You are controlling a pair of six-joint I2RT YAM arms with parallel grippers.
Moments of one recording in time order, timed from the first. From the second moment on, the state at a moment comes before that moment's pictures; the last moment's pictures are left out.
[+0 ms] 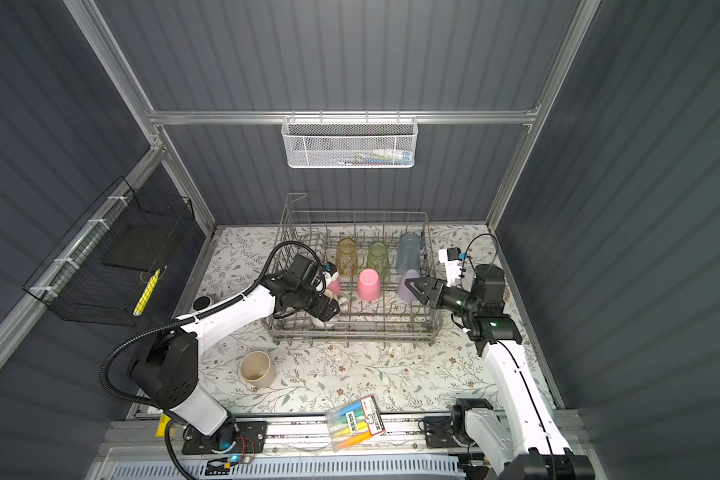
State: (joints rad) left arm -0.64 1.64 1.18 -0.54 0.12 0.05; right arm -0.02 0.94 0.75 -0.21 -0.89 0.49
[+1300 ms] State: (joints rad) left arm -0.64 1.41 1.18 -0.56 0.07 0.04; right arm -0.02 0.94 0.75 -0.21 -0.91 0.49
